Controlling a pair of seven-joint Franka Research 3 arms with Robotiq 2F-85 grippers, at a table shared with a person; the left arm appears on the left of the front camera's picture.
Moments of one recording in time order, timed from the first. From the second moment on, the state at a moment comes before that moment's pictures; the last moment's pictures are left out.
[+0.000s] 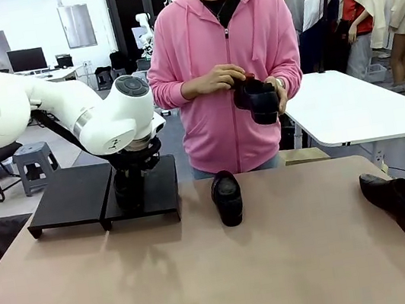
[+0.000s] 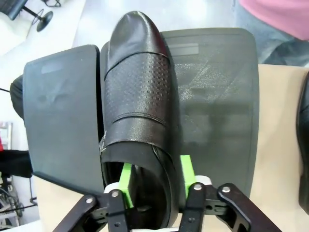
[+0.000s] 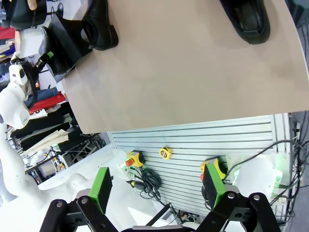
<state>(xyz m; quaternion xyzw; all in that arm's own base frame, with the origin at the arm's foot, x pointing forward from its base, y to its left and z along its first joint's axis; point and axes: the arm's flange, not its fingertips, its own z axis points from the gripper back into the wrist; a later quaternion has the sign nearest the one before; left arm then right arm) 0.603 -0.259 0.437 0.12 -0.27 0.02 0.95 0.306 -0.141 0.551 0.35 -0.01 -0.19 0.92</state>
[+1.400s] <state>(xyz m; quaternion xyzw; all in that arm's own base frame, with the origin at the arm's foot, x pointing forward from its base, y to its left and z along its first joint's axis) 0.303 -0.055 0.531 -0.30 -0.16 -0.08 0.94 0.306 -0.141 0.551 0.35 -0.01 -0.19 0.92</state>
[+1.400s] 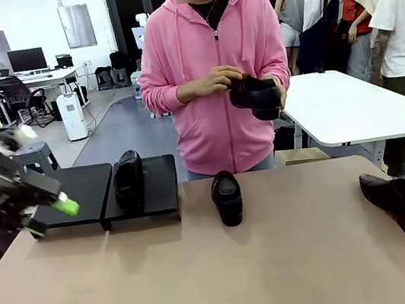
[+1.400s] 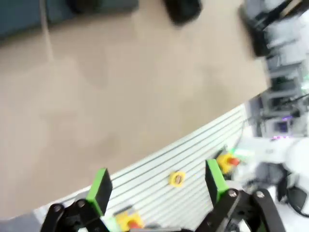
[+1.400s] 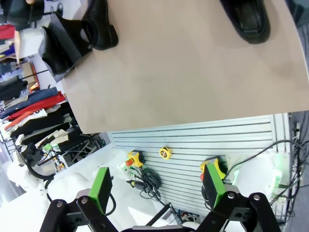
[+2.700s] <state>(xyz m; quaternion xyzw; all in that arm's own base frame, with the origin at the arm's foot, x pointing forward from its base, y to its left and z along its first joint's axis) 0.329 0.019 0.521 -0.41 -0.21 0.02 0.89 0.306 -0.142 0.552 0.35 -0.01 -0.19 0.92</state>
